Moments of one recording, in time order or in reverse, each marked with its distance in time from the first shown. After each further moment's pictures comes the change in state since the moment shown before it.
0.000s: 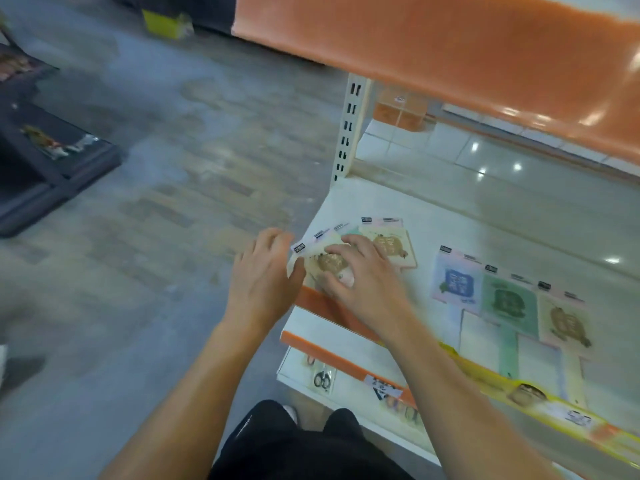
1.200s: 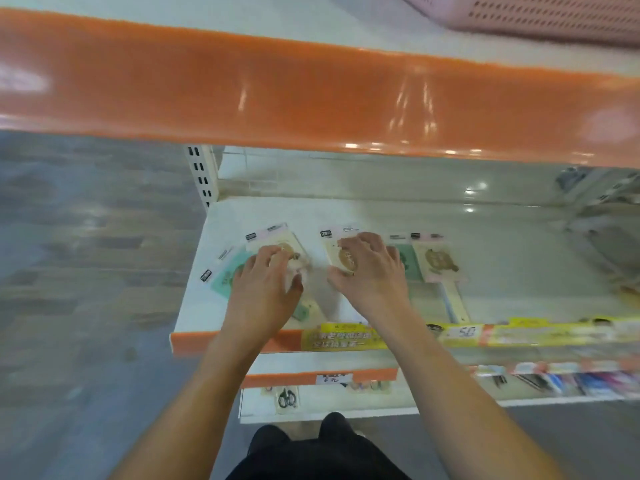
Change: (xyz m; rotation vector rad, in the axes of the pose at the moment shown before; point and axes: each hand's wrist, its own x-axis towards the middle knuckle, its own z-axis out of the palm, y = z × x) left_hand 0.026 0.111 0.050 -0.114 -0.233 0.405; right_hand -0.053 0.069 -0.083 -0.076 0.161 0.654
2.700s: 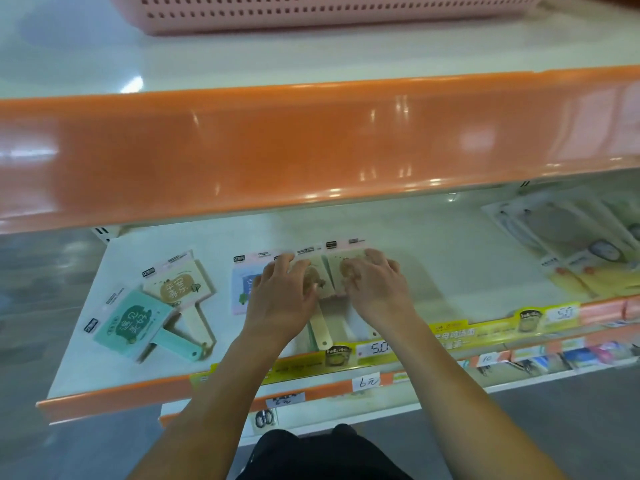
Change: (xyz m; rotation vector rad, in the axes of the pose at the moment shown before) left_hand 0.056 0.158 0.095 0.096 -0.236 0.069; right_hand 0.036 0.175 -0.045 -0.021 -0.062 0.117
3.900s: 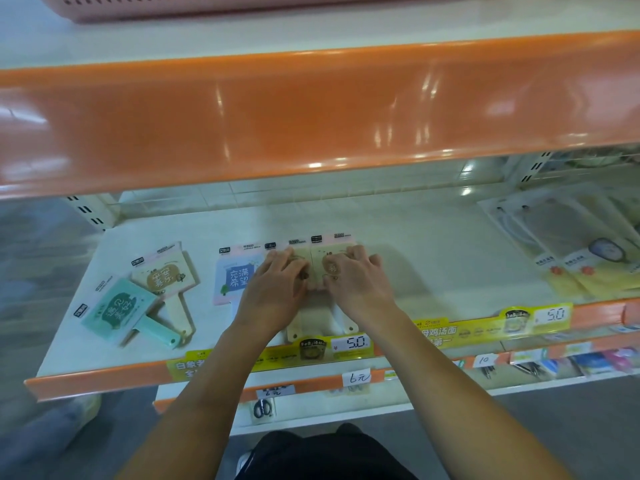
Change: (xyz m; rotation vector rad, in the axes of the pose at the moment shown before) left_hand 0.007 0.016 0.021 -0.004 -0.003 0.040; right_hand 0.002 0.012 -0.009 0.024 -0.078 -0.080
